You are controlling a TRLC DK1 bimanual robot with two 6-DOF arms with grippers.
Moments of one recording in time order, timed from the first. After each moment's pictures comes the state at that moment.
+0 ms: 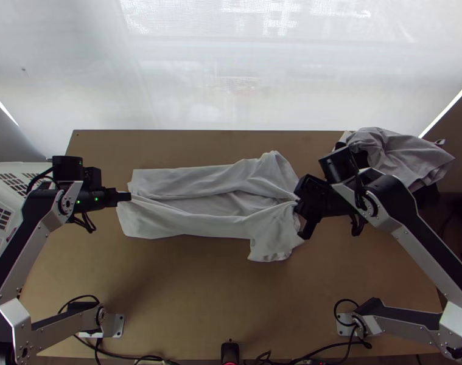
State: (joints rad) left arm 0.04 1.25 1.05 -0.73 0.17 -0.07; right arm 0.54 1.33 1.38 -1.09 -0.19 -0.49
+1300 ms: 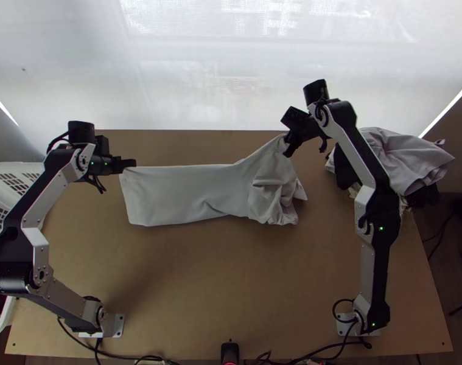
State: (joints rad) left arm 0.06 1.68 1.38 -0.63 0.11 -0.06; right arm 0.27 2.24 2.27 -1.03 -0.19 -0.74
